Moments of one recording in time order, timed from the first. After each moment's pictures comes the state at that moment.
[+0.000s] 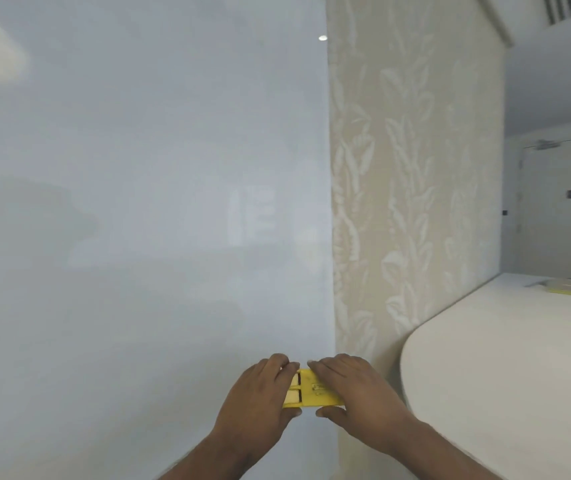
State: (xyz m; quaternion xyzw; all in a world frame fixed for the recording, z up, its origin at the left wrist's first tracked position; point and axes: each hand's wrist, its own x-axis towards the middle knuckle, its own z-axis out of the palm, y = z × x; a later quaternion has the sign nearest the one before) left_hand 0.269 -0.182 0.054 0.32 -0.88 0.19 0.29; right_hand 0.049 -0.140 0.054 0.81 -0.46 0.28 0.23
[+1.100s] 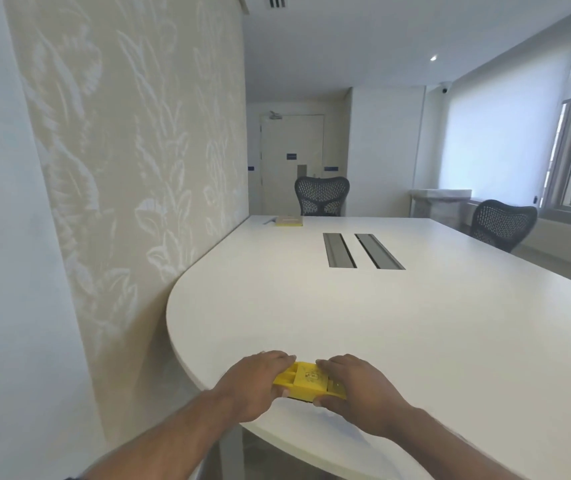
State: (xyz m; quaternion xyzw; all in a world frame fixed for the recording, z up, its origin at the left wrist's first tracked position) left_hand -0.024 -0.079 -0.018 0.02 -0.99 -0.09 0.08; right_hand -0.121 0.132 -0.012 0.49 -0.86 0.15 0.07
